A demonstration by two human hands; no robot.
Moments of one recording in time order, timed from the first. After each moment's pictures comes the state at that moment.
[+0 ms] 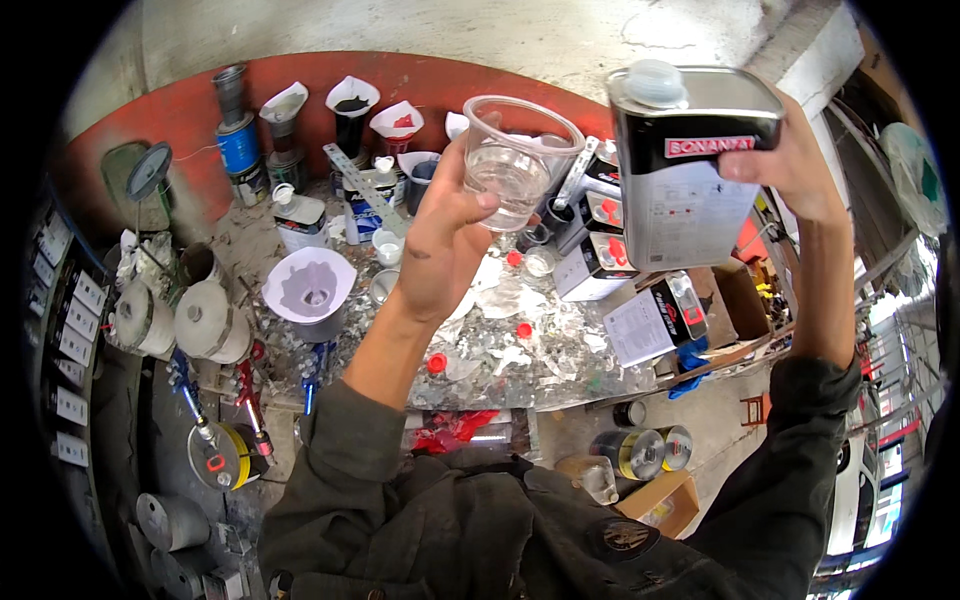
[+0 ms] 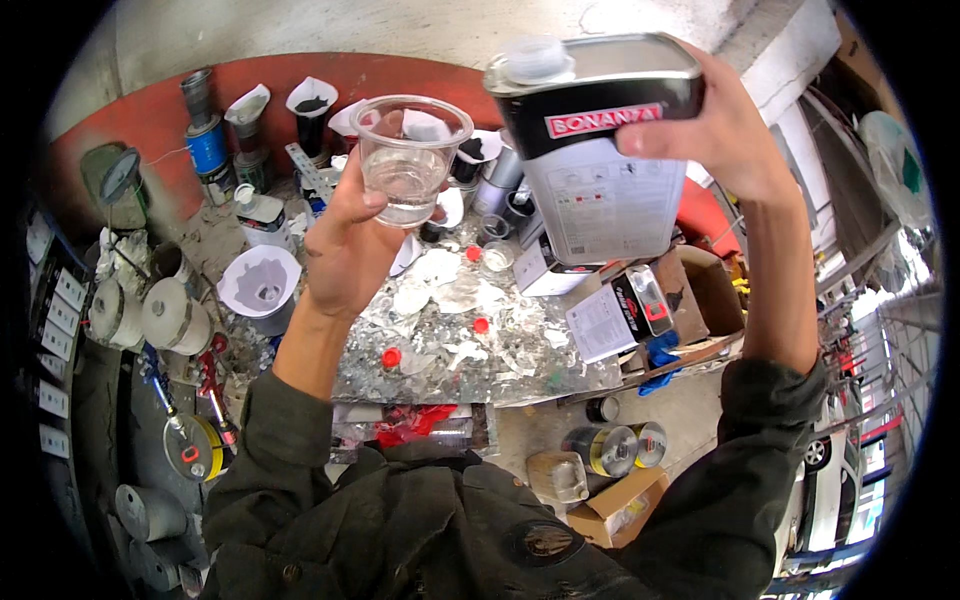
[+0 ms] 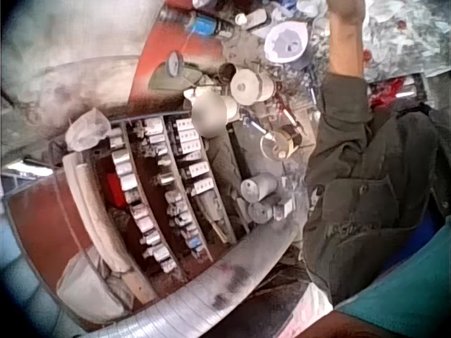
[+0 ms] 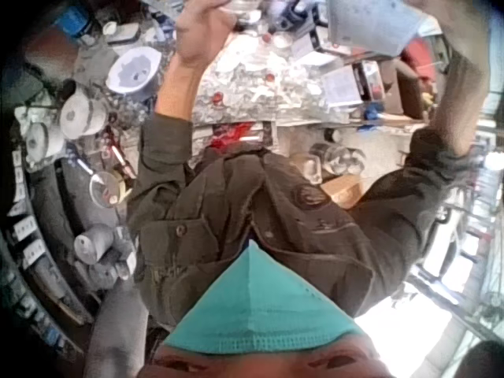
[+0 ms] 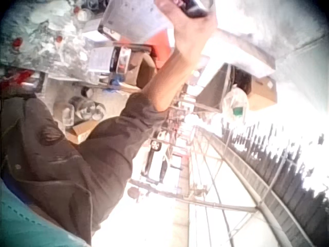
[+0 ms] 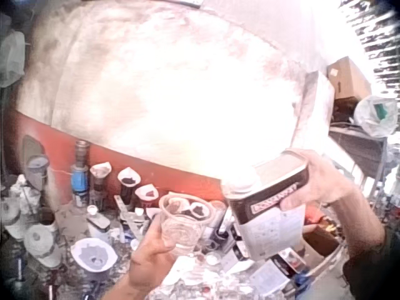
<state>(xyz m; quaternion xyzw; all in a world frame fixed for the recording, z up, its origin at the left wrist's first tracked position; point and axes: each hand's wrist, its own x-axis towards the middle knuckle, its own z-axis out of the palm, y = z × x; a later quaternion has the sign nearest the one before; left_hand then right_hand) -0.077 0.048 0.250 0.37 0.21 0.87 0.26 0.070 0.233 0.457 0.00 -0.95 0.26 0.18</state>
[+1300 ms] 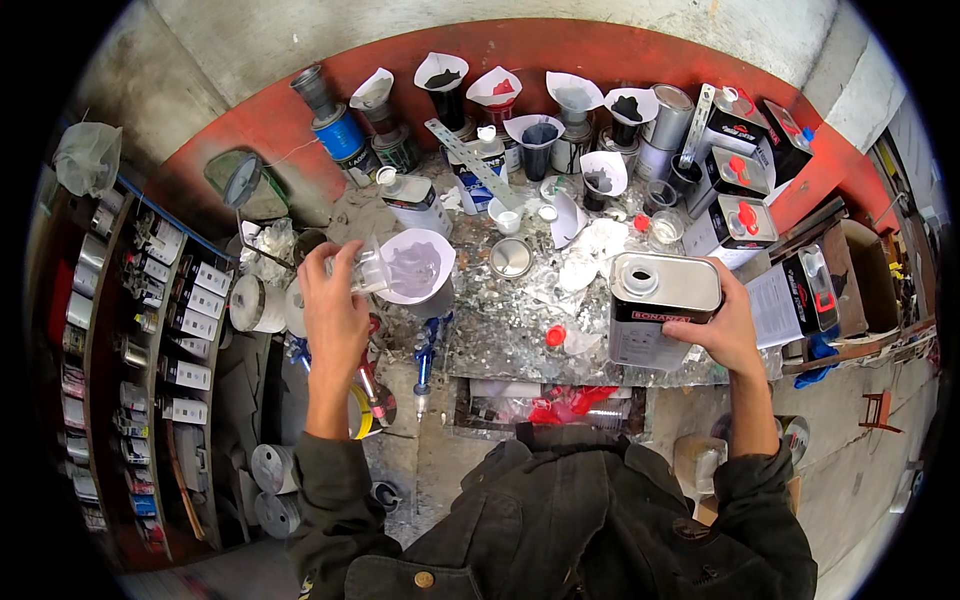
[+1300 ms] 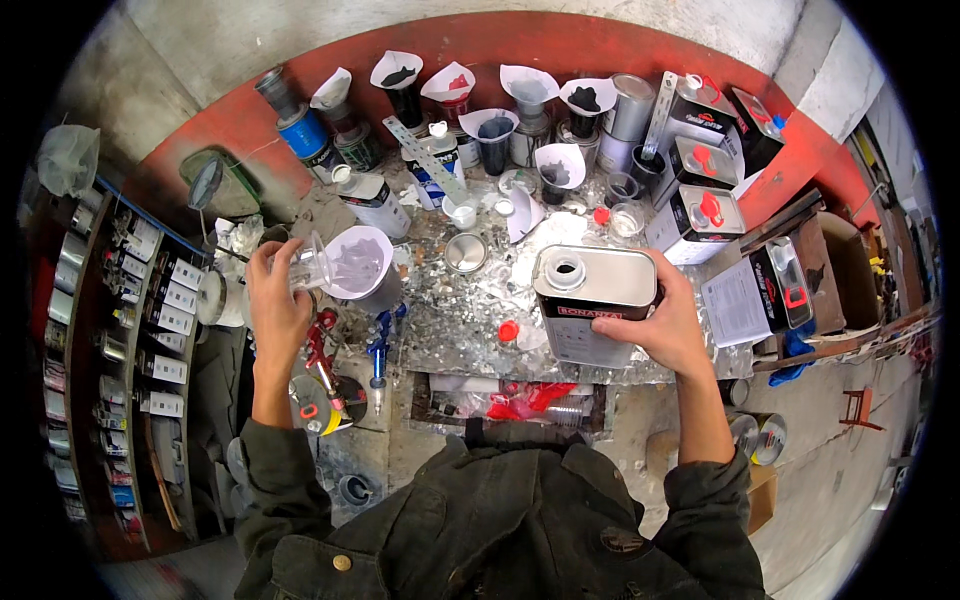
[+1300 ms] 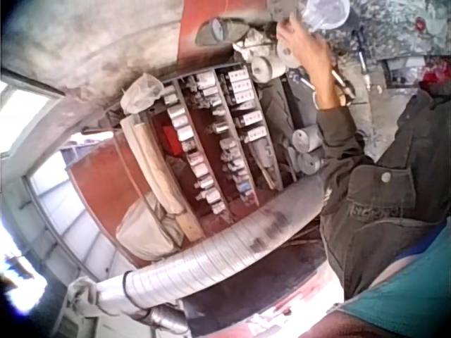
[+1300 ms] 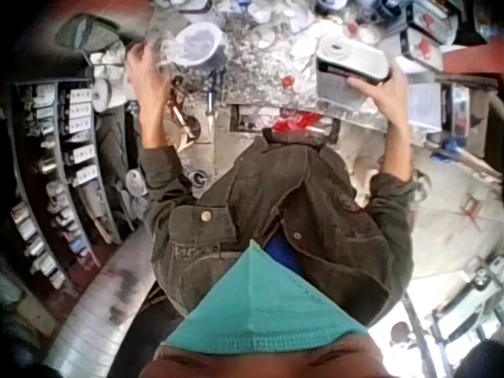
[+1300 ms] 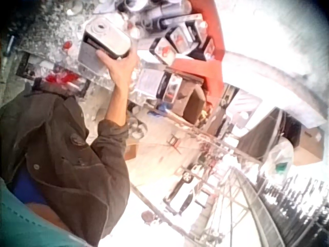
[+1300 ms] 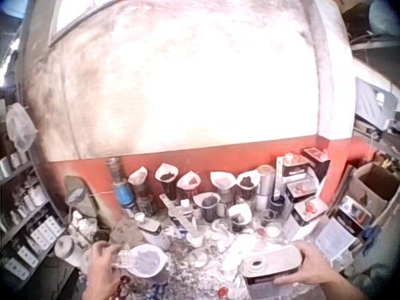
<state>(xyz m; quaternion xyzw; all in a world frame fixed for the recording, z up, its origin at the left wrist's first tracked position) -0.127 -0.118 0.182 0.30 0.91 0.19 -0.23 0.107 0.240 0.181 -0.13 -0.80 0.56 0.17</state>
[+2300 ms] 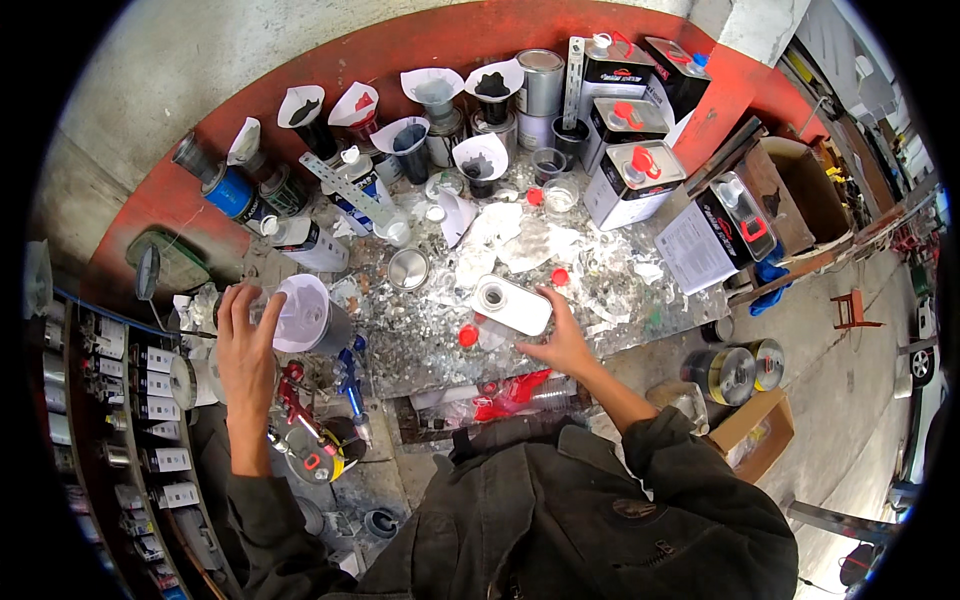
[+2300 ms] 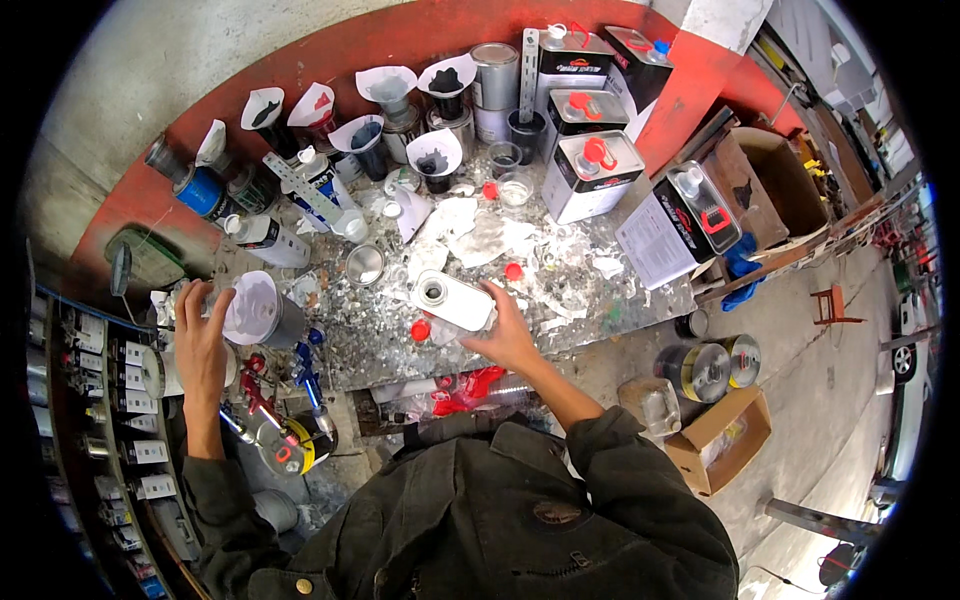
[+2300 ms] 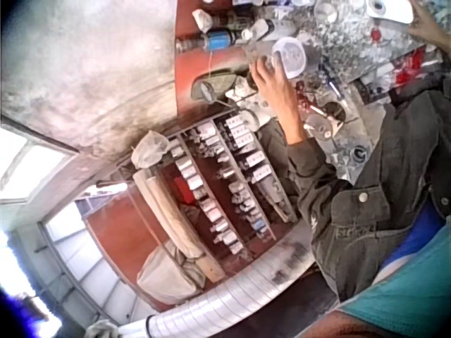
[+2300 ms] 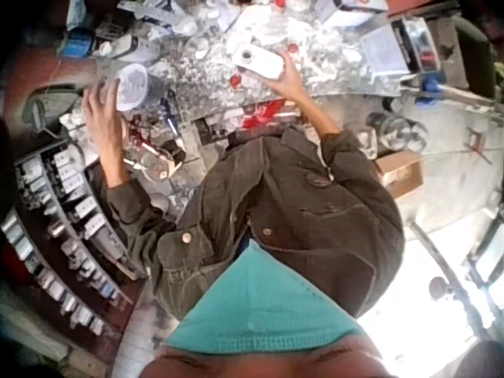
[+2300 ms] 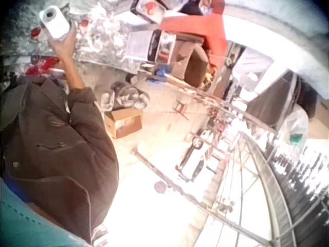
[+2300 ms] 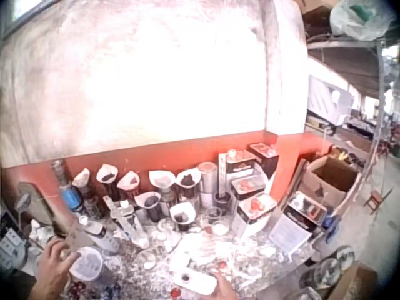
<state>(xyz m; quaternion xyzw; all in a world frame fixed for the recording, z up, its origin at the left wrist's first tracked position) -0.137 -0.087 0.198 0.49 0.82 -0.03 -0.28 0.116 0.216 -0.021 -0.22 -0.84 0.46 0.21</state>
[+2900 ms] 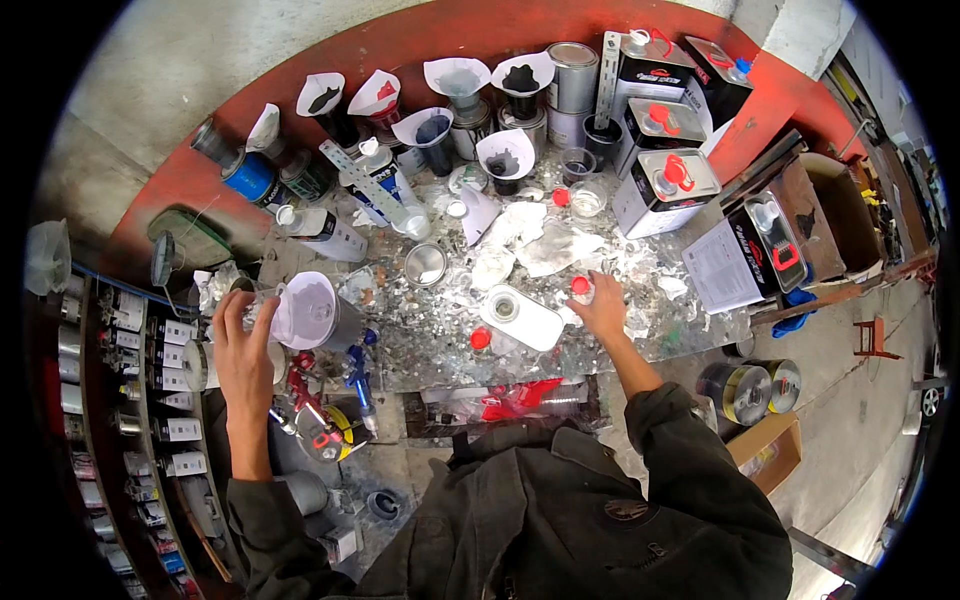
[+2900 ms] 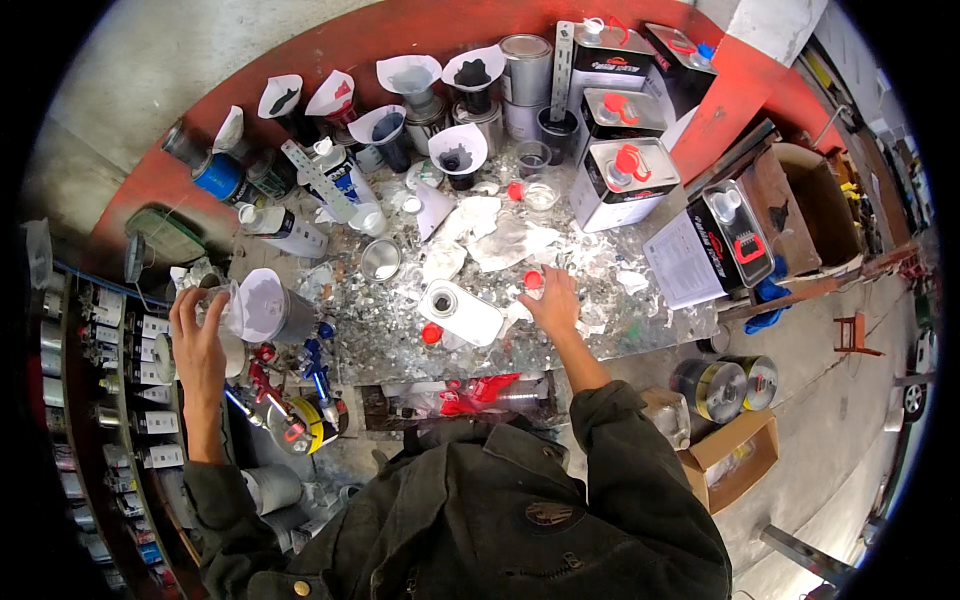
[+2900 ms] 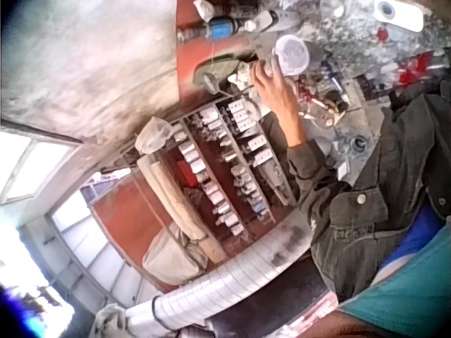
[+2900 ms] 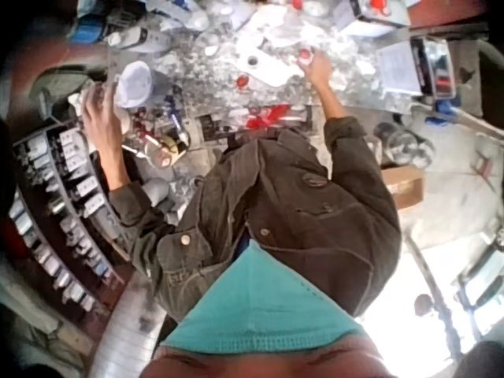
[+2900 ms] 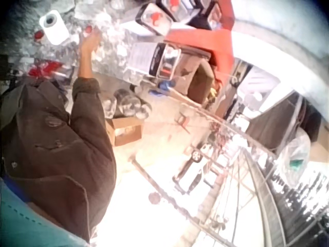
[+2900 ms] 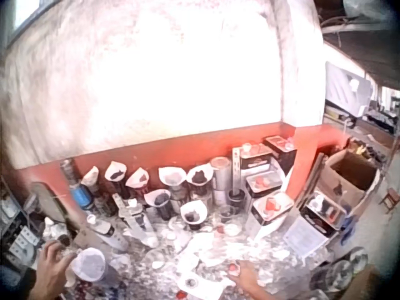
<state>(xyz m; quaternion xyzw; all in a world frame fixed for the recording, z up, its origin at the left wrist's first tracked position) -0.127 -0.085 0.207 0.45 0.85 -0.04 -0.27 0.100 0.308 -0.094 -0.36 -0.88 0.26 0.15</state>
